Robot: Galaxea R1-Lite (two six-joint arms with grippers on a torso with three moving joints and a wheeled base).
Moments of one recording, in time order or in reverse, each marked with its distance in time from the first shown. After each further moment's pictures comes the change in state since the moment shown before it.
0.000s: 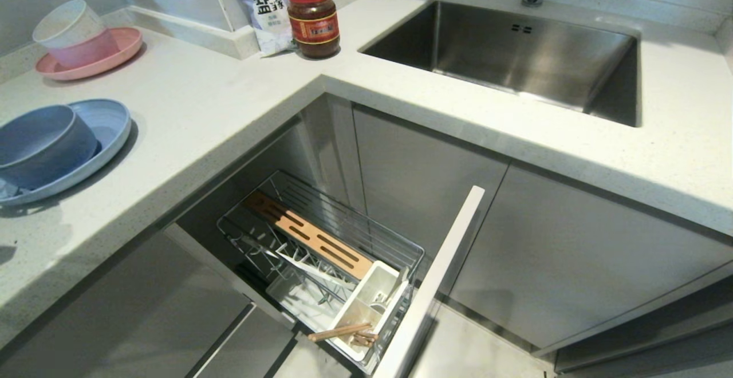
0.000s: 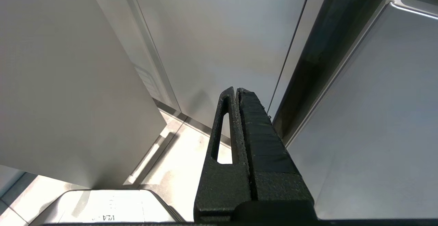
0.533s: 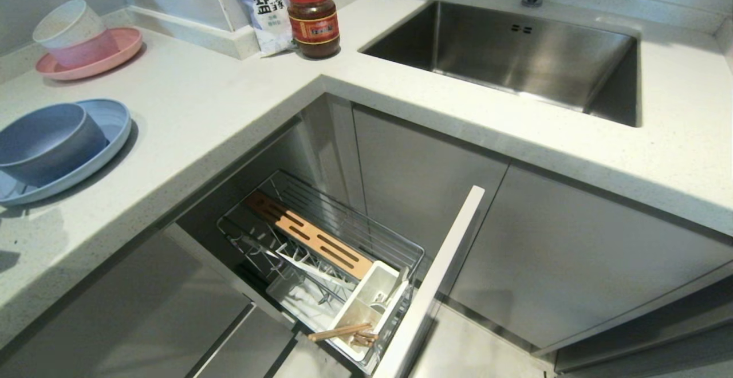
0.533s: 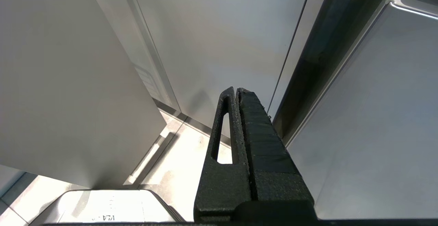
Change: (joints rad) left arm 0.002 -0.020 0.041 -0.006 -0.045 -0.004; right arm 0.000 0.000 0.000 0.000 0.000 0.000
